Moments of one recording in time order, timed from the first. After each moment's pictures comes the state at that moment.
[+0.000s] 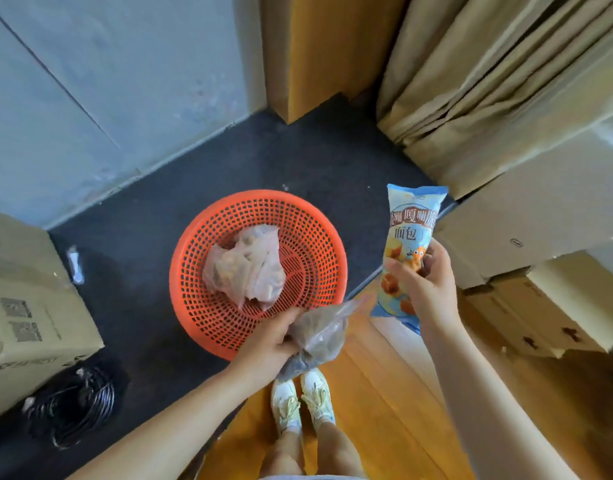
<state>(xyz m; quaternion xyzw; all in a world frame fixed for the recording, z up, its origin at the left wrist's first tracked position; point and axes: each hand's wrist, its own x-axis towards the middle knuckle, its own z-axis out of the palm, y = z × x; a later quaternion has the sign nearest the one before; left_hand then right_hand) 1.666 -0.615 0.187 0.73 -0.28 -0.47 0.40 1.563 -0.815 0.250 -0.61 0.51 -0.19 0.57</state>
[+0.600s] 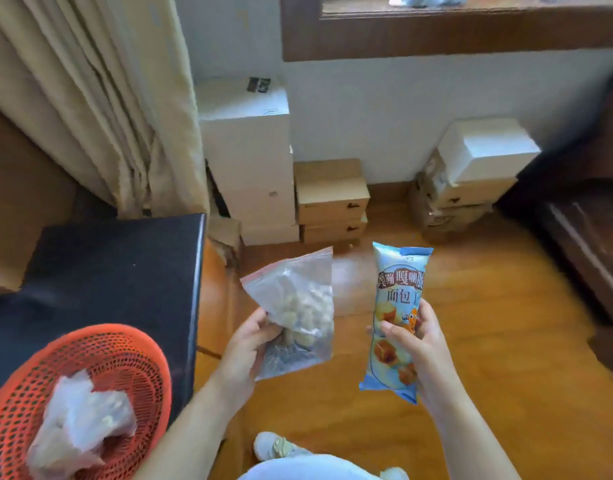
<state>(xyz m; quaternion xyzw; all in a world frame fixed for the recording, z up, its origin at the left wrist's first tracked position) 1.460 -0.719 0.301 0.46 -0.26 -0.76 0.39 1.231 -0.677 0.321 -0.27 0.62 -0.47 0.56</state>
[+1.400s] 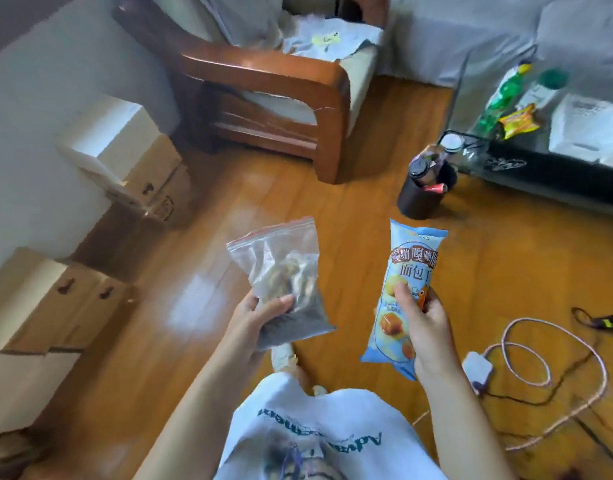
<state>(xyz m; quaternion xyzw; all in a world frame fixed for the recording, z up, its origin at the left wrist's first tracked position) 1.006 -0.482 0.324 0.30 -0.52 -0.79 -0.07 0.933 -0.273 0.305 0.14 0.64 -0.74 0.17</state>
